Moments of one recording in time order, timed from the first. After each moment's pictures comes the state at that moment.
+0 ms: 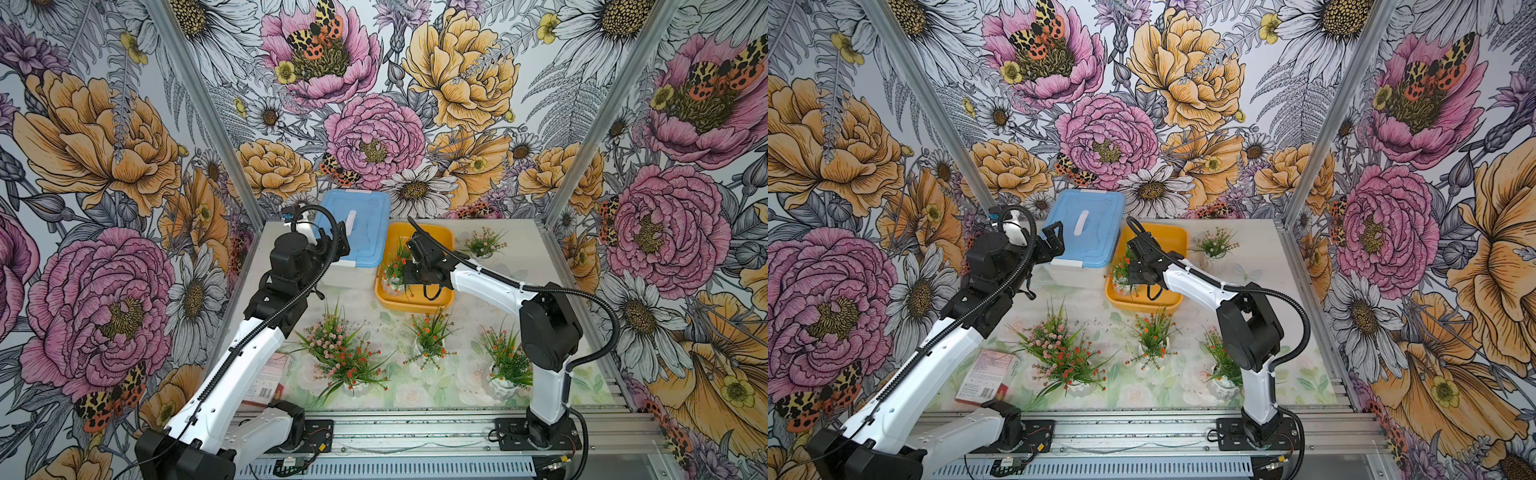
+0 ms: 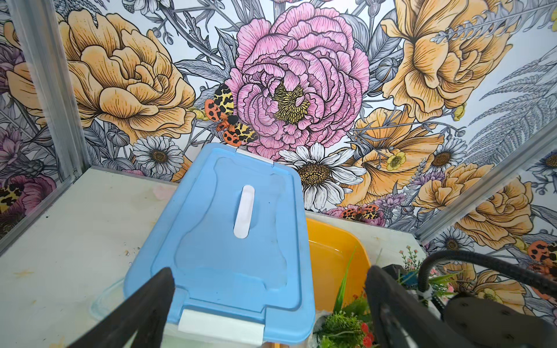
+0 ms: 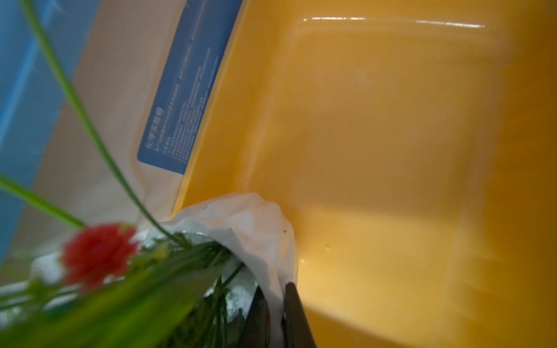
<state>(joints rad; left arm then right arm) -0.34 1.05 1.06 -0.21 -0.21 -0.40 0.65 1.95 1.54 -0.51 0.06 0.53</state>
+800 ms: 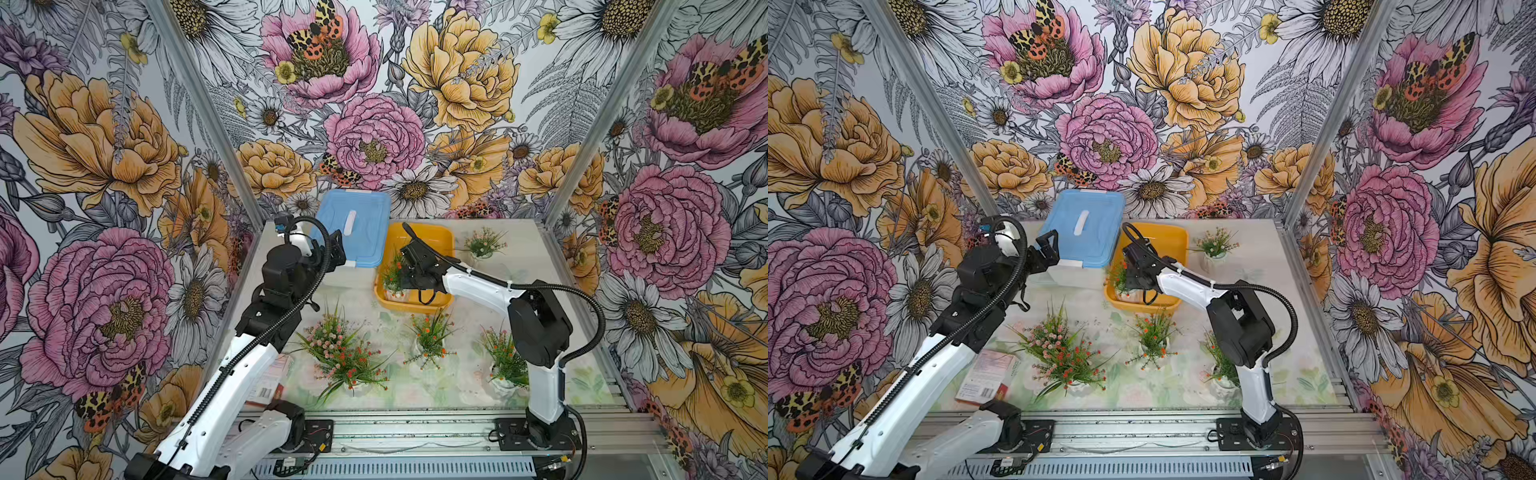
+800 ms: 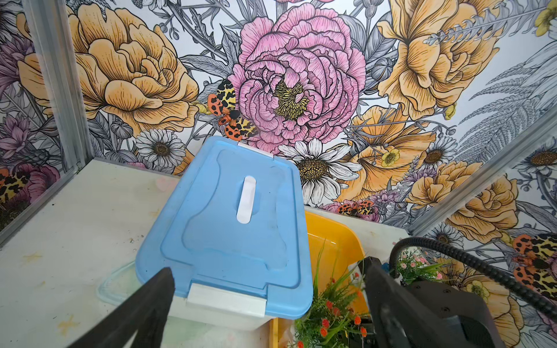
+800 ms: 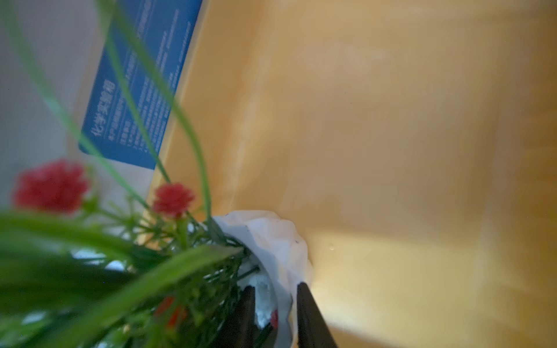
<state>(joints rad) -0.34 0.96 1.00 -0.23 -0.20 -0.41 0.68 1.99 1.53 -0.49 0.11 0.59</state>
